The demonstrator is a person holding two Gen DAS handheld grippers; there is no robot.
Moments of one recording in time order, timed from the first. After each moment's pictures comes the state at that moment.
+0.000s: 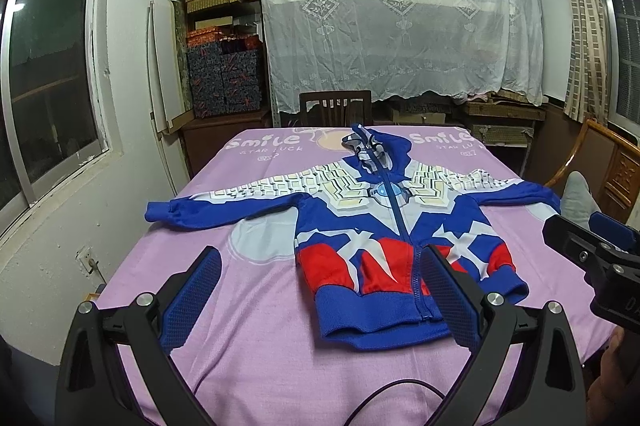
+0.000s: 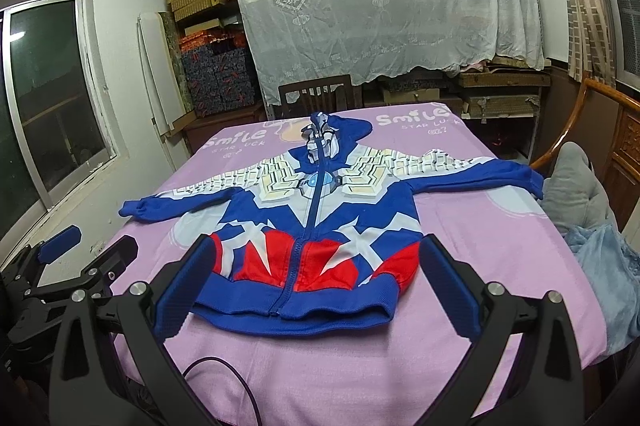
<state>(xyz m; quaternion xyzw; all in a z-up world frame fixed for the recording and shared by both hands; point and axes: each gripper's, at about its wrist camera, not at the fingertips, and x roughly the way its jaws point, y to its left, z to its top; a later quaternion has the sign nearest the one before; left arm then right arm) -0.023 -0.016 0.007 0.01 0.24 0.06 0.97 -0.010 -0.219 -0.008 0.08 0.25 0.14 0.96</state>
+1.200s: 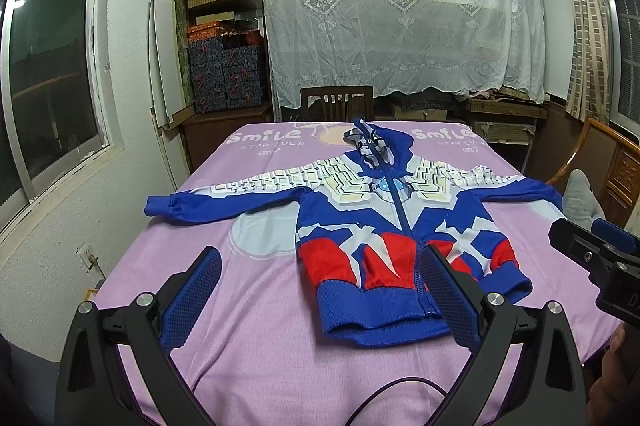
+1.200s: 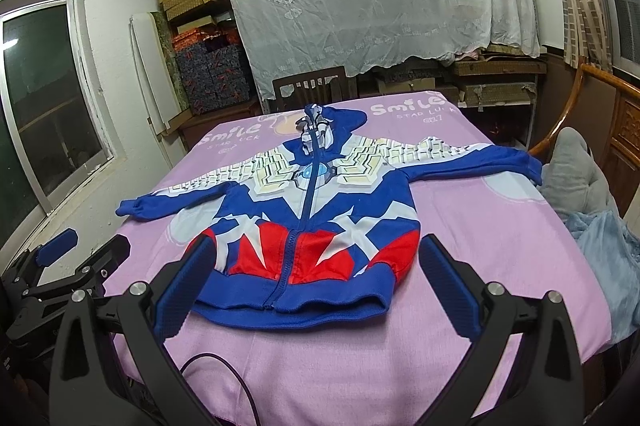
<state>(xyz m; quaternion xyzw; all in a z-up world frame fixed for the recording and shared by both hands) -0.025 -0.012 -0.001 0.01 0.24 0.07 0.97 -0.008 -0.225 -0.017 0.09 0.26 0.13 0.95</state>
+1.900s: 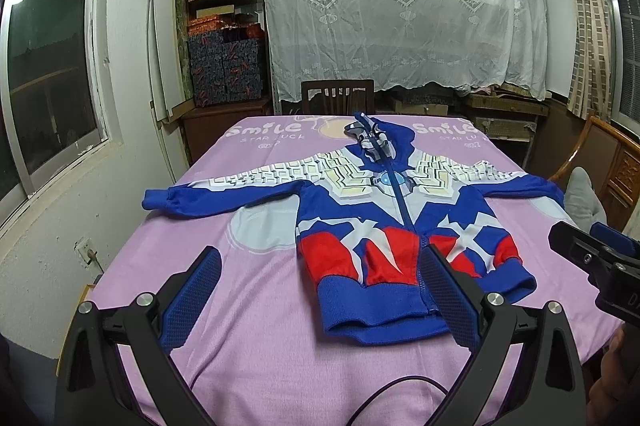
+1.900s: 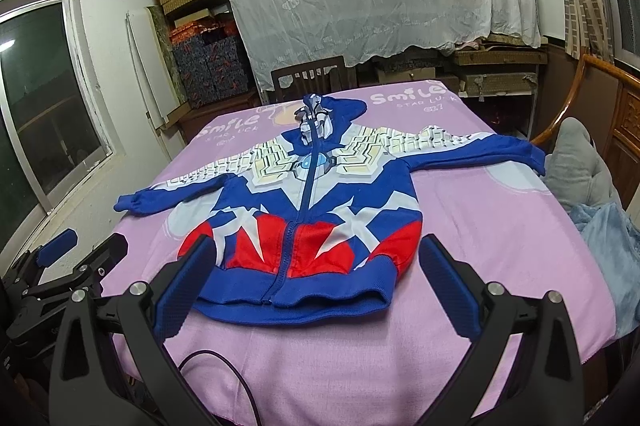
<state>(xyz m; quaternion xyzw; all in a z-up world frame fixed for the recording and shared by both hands) -0.018 -0.012 -0.010 0.00 0.25 0.07 0.97 0.000 -0.225 -0.026 0.10 0.28 0.13 0.95</state>
